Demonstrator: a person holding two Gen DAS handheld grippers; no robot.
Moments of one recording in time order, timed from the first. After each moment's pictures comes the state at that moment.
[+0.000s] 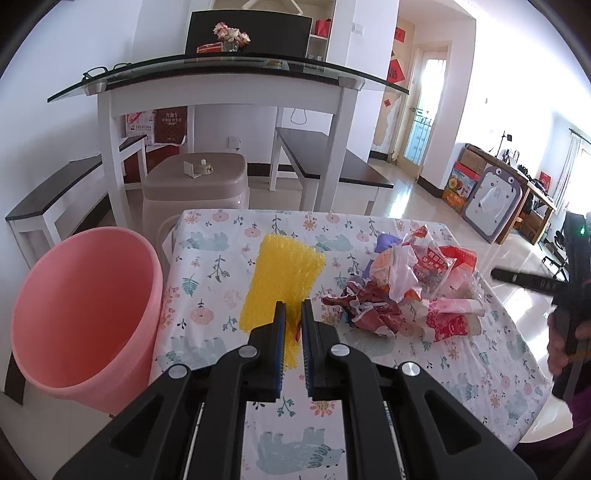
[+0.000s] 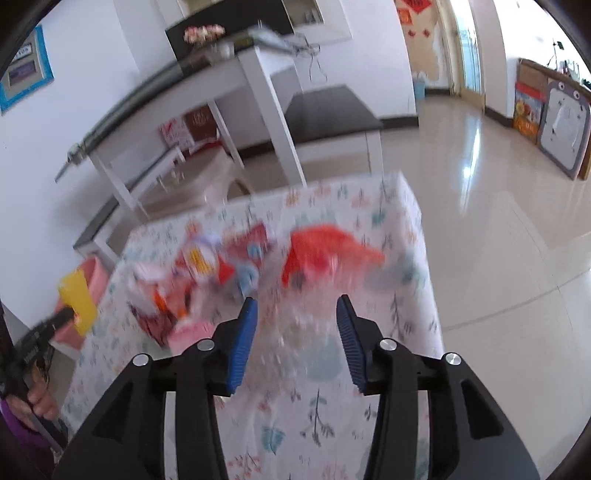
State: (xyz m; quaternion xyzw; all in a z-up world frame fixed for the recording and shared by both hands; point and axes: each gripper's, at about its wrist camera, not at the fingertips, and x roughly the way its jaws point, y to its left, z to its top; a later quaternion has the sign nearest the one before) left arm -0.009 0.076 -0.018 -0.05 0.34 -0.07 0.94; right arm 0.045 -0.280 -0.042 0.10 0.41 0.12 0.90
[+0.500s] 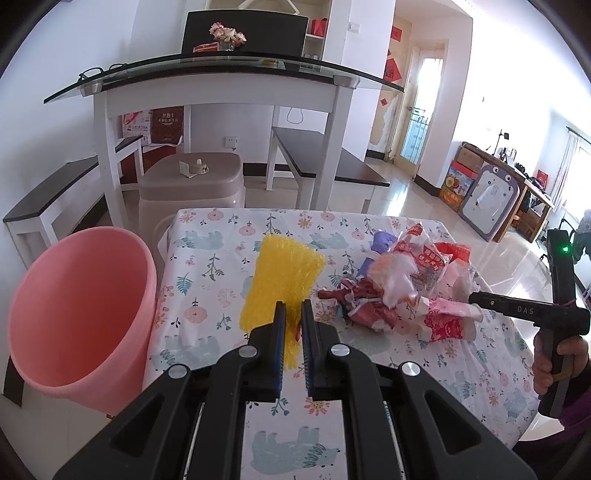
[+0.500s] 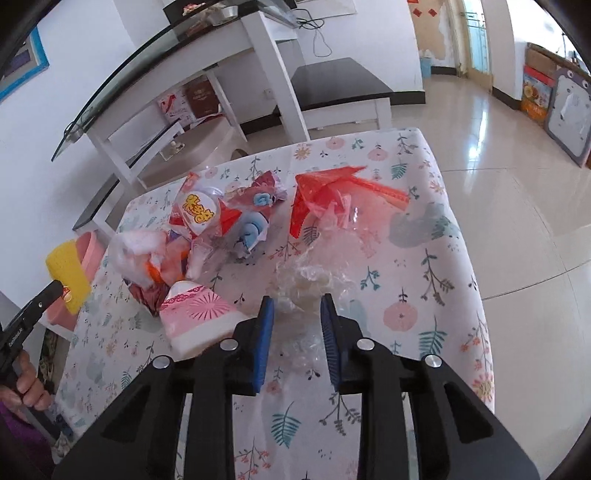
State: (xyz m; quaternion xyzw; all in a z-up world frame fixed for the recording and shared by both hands) left arm -0.011 0.072 -0.018 -0.04 0.33 -0.07 0.94; right arm 0.041 -0.262 -0.069 0.10 0.44 0.13 0.88
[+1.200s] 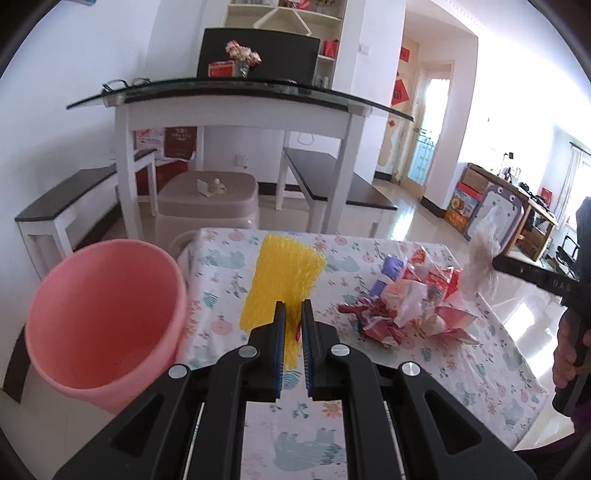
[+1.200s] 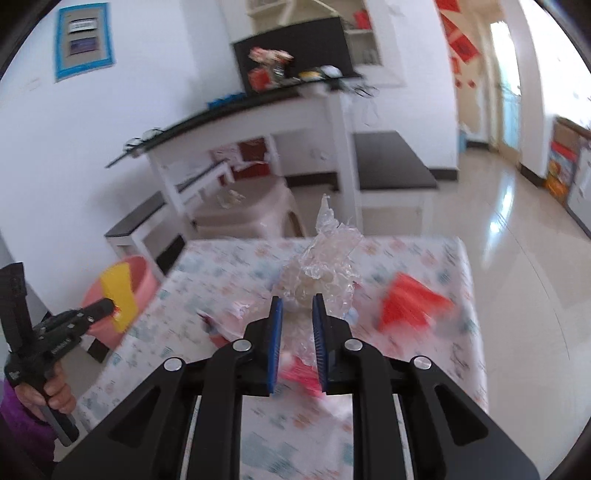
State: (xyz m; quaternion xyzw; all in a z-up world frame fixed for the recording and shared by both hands) left arm -0.031 0.097 0.001 -0.06 0.29 -0.05 0.95; right arm 0.016 -0.202 0.022 0.04 0.31 0.20 0.93
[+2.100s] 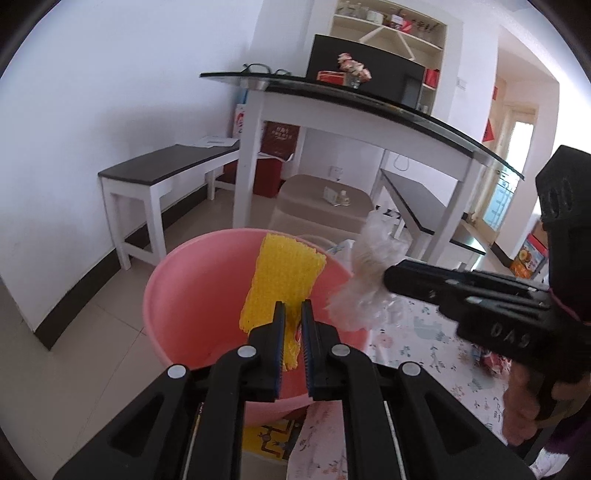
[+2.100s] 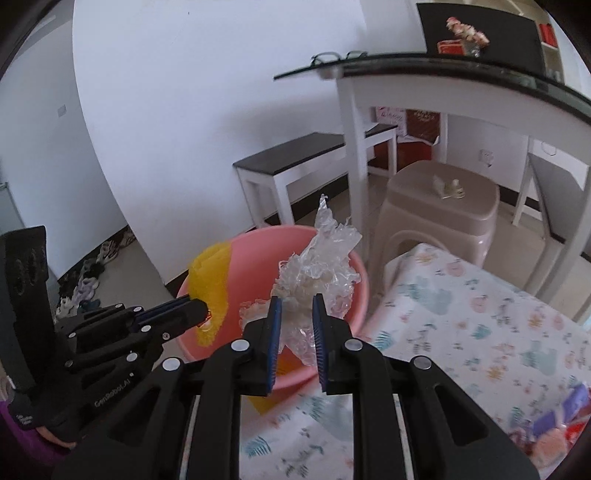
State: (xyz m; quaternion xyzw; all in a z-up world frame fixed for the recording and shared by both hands) left arm -0.055 0.238 -0.013 -0.13 0.28 0.11 0.94; right arm 0.047 0.100 -0.003 -0.07 0.34 0.45 0.83
